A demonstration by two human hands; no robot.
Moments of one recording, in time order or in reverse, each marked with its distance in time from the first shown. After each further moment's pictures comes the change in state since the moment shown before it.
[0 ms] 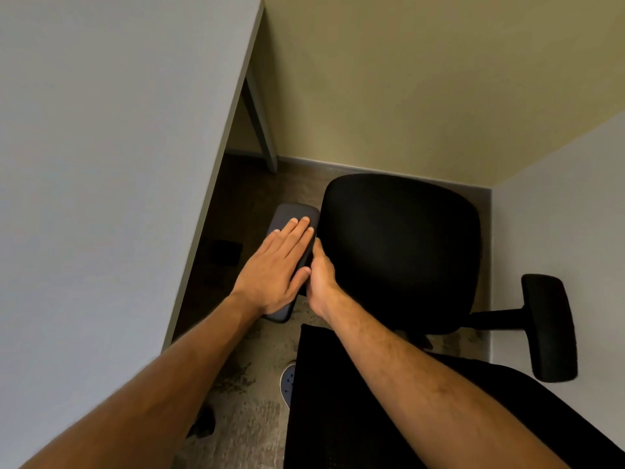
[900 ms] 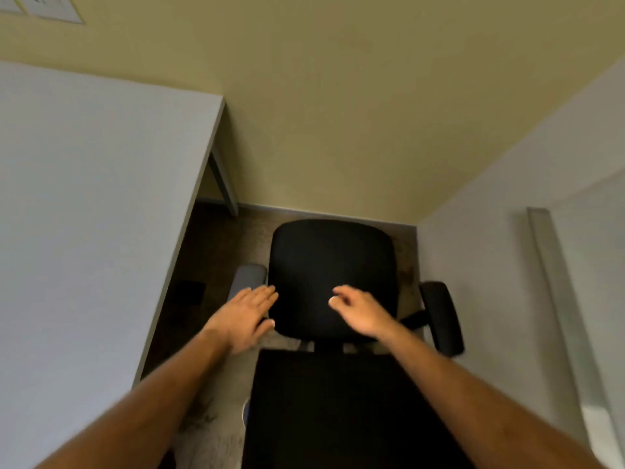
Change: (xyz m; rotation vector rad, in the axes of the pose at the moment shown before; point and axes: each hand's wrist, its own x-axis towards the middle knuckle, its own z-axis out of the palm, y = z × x) left_hand -0.033 0.081 -0.068 0.068 -0.370 0.018; right_hand -0.182 -0.095 -0.161 -1.172 0.132 -0.284
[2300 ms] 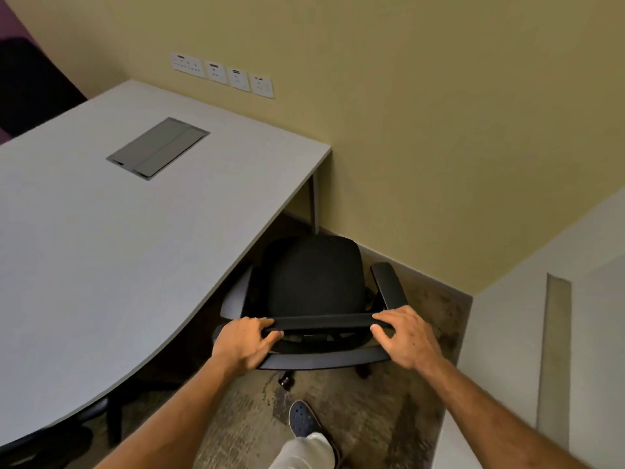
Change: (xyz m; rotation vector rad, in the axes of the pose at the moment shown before) left_hand -0.232 0.258 0.007 -0.234 0.421 -0.758; right_hand -0.205 0.102 -0.074 -0.566 0.296 -0.713
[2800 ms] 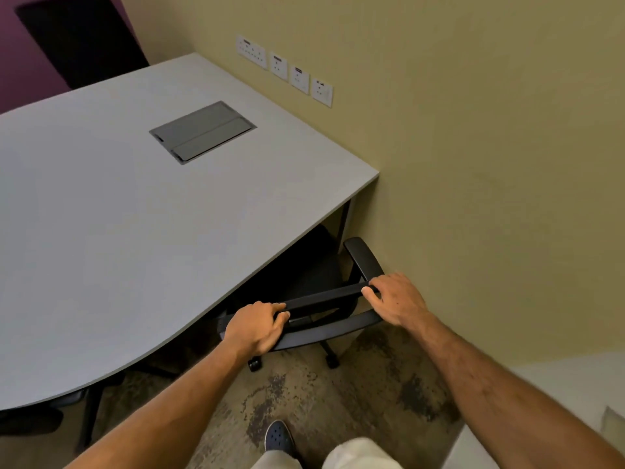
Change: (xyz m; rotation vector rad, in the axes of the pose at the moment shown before) left_hand 0.134 -0.004 -0.034 -0.206 0.037 -0.211; right_hand 0.278 -0.022 -0.037 -0.236 -0.182 -0.339
